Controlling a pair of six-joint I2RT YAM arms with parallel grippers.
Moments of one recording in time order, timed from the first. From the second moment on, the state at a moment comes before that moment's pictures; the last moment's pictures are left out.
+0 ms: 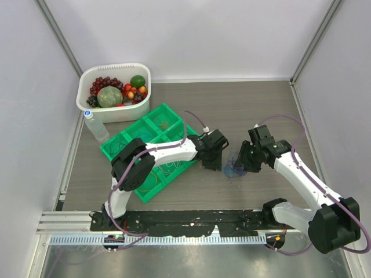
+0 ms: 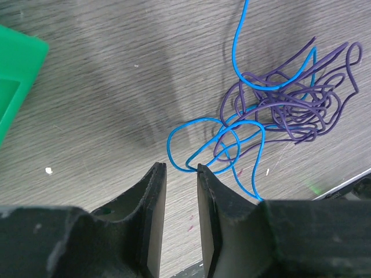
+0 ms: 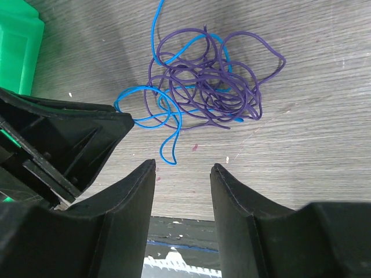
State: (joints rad) left arm -1.02 2.02 1.46 -0.48 0.02 -0.89; right arm 0.32 1.08 0.78 -0.83 -0.07 0.65
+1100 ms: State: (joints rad) left arm -1.11 1.76 1.43 -0.55 -0.03 -0.81; right arm 0.33 1.31 0.71 -0.66 -0.25 0.61
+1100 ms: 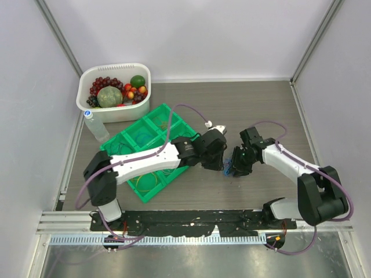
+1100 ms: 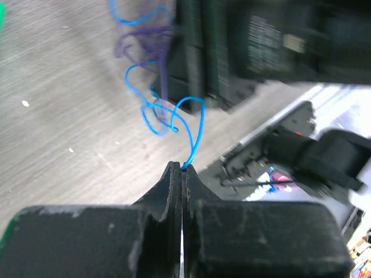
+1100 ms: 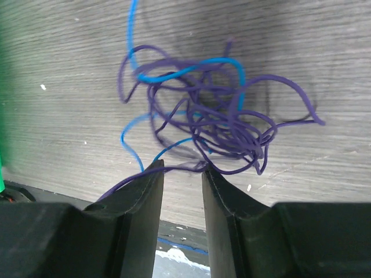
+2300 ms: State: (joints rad) left arm -1.20 1.38 2.24 -0.88 -0.26 -0.63; right arm 0.10 1.38 0.73 -0.69 -0.14 0.62
